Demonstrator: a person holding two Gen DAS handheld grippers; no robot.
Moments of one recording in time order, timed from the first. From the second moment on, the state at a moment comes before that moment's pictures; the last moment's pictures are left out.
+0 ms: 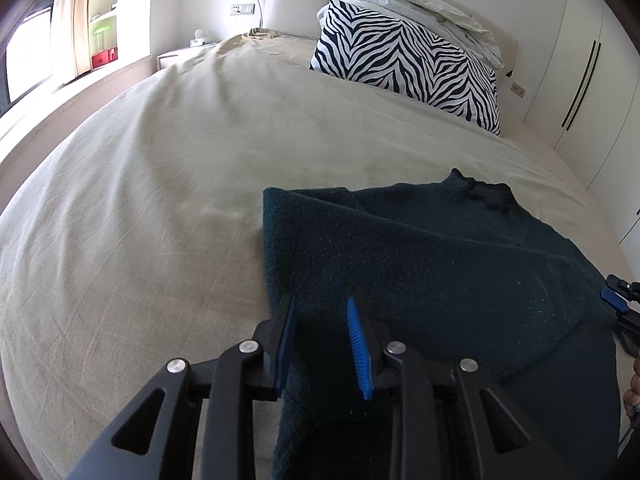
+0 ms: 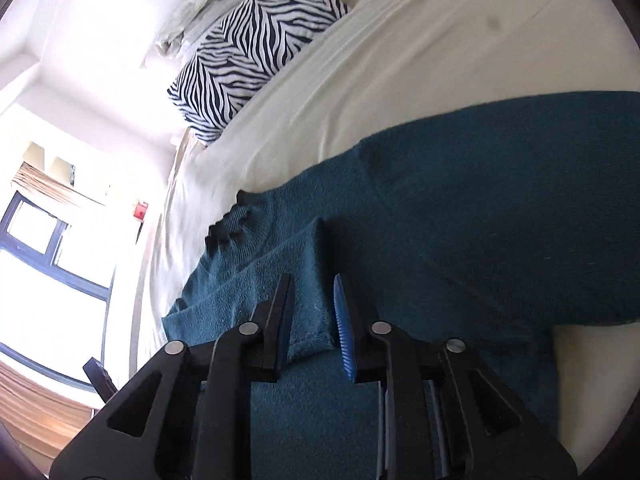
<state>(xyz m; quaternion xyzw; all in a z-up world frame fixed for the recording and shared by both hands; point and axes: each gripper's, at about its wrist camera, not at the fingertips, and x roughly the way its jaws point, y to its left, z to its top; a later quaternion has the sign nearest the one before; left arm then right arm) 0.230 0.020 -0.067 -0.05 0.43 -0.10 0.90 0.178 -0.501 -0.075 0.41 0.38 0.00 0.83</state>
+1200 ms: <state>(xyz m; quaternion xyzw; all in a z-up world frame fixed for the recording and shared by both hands) 0.180 -0.052 -0.071 -0.29 0.48 -0.27 0.78 0.166 -0.450 -0.016 0.03 0.41 -0.04 0.91</state>
